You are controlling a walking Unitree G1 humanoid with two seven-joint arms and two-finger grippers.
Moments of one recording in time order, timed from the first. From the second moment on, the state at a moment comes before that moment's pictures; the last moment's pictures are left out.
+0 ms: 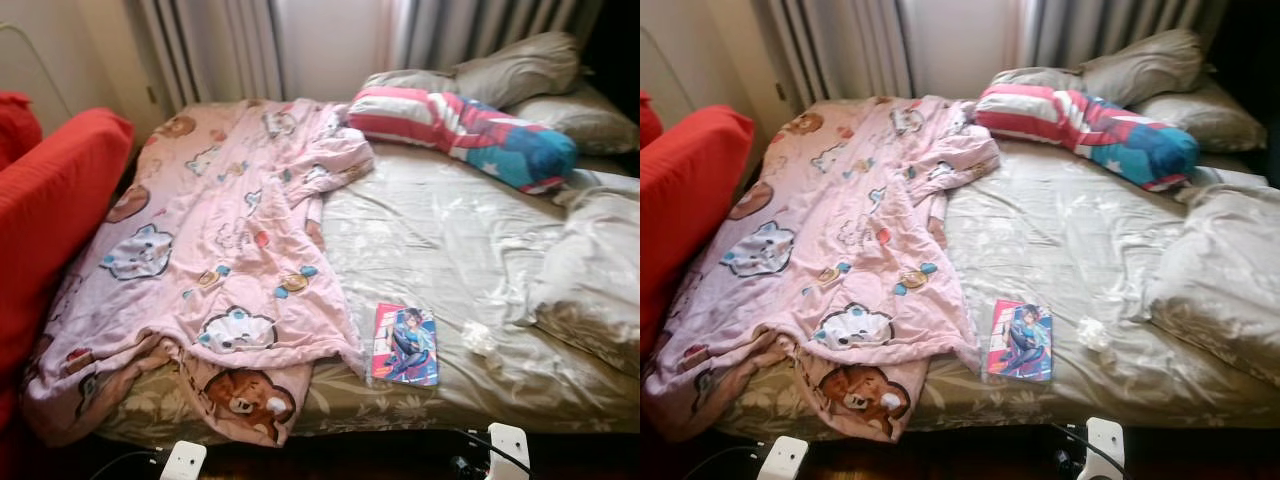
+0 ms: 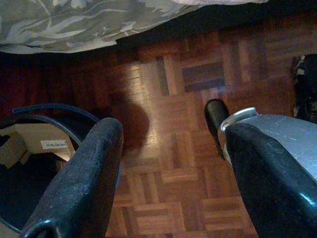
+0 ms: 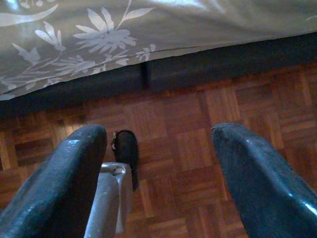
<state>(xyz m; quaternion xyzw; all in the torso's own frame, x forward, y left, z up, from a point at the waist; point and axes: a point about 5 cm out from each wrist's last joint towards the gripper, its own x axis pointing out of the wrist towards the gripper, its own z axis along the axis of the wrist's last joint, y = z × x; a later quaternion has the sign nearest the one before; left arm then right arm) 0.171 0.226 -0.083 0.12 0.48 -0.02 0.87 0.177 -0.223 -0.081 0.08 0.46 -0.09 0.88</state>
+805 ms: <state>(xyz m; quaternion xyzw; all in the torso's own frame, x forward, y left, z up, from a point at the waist) 0.174 0.216 -0.083 0.11 0.47 -0.03 0.87 0.179 -0.227 -0.079 0.09 0.45 -0.10 0.88</state>
